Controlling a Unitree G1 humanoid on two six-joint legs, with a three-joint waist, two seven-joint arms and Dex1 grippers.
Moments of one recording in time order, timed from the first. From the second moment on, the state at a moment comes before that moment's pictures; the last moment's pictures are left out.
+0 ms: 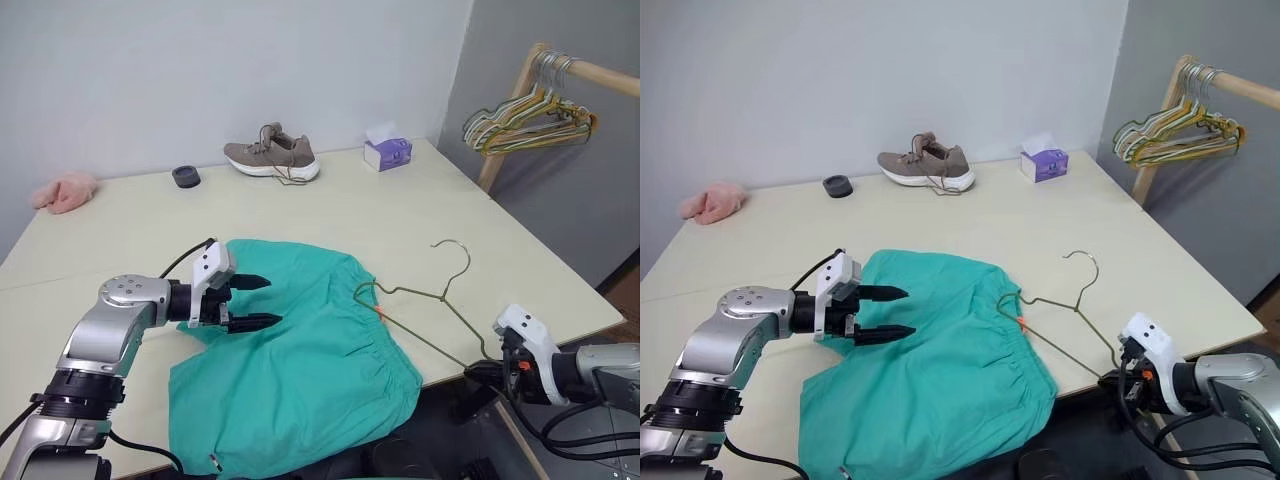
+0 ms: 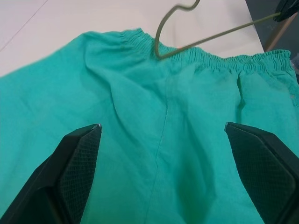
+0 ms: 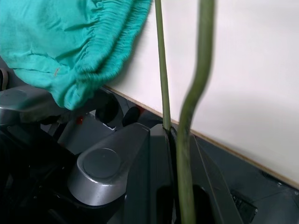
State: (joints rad) left arm -0.30 0.80 -0.02 0.06 -0.37 0.43 -1.27; right arm 0.10 -0.93 -0.15 -0.59 0.57 1.19 0.87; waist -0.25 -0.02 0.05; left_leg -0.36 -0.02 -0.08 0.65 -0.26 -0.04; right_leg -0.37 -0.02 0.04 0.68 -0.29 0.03
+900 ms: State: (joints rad) left arm -0.26 0.82 0.01 0.00 -0.39 0.43 -1.24; right arm 0.15 -0.87 -0.22 -0.55 0.69 1.22 0.80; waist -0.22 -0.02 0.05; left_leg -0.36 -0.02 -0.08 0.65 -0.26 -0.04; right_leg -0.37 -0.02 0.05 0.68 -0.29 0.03
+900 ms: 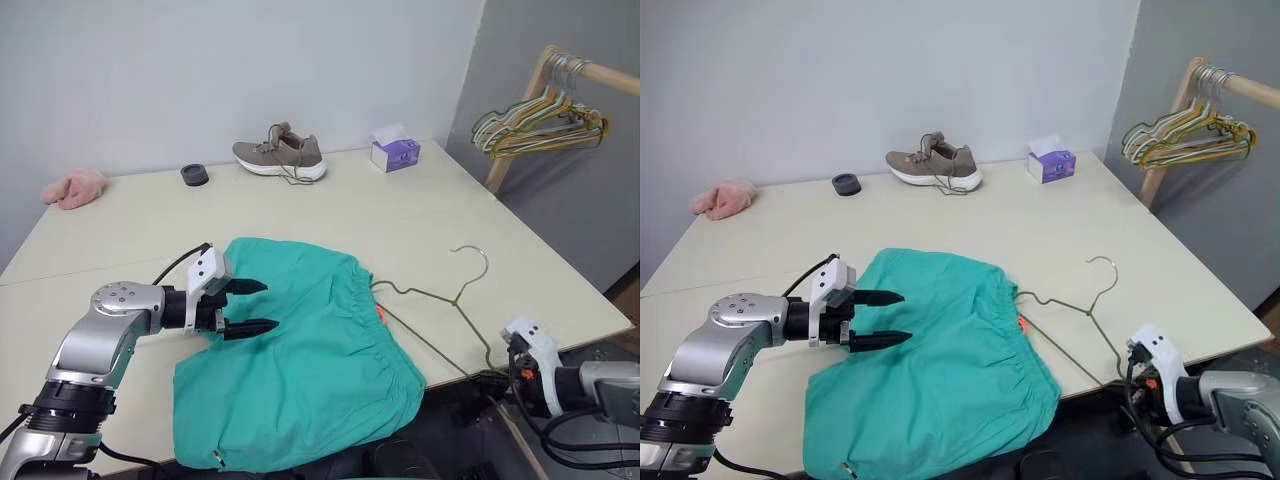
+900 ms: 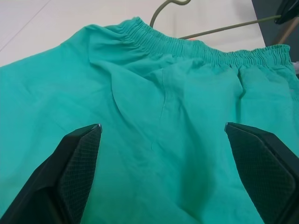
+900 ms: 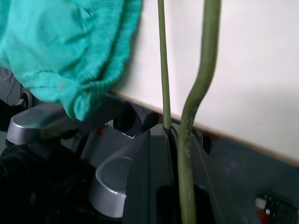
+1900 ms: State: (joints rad) left arm -0.23 0.80 0.02 0.02 -0.39 0.37 -1.17; right arm 0.01 -1.07 -0.16 -0.46 0.66 1.13 0.89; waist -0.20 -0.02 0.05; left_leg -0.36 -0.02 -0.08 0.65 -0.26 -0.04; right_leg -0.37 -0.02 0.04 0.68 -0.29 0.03
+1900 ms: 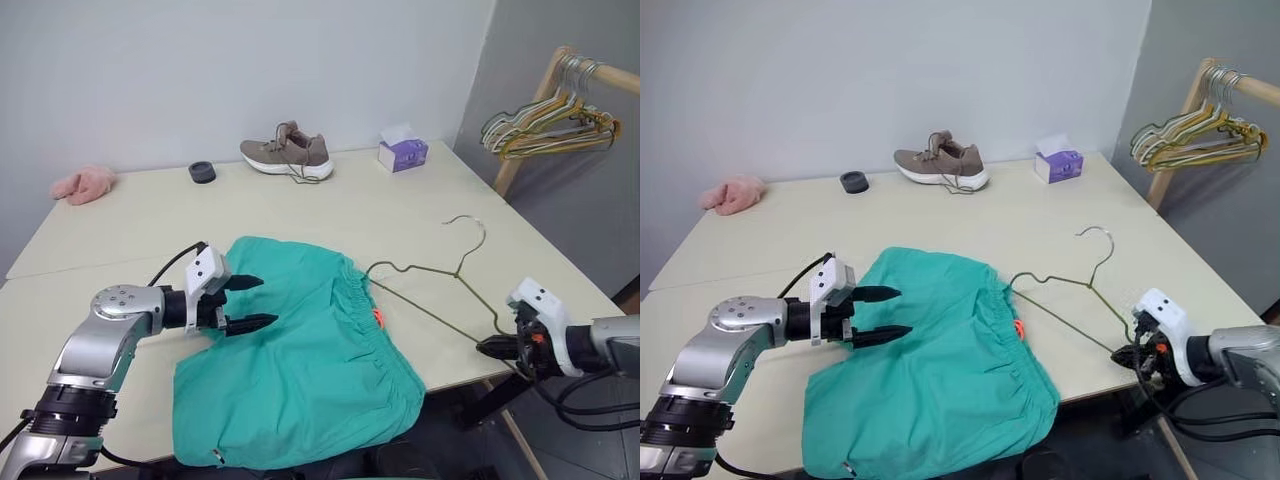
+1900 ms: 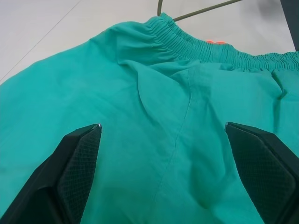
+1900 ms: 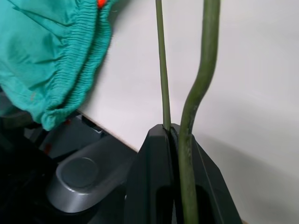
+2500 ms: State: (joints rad) left arm -0.24 0.80 0.02 0.05 -0.38 0.36 -1.17; right arm 0.15 -1.07 -0.23 -0.53 0.69 1.14 0.90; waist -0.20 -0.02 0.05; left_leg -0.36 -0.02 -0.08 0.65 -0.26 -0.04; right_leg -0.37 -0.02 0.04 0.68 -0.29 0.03
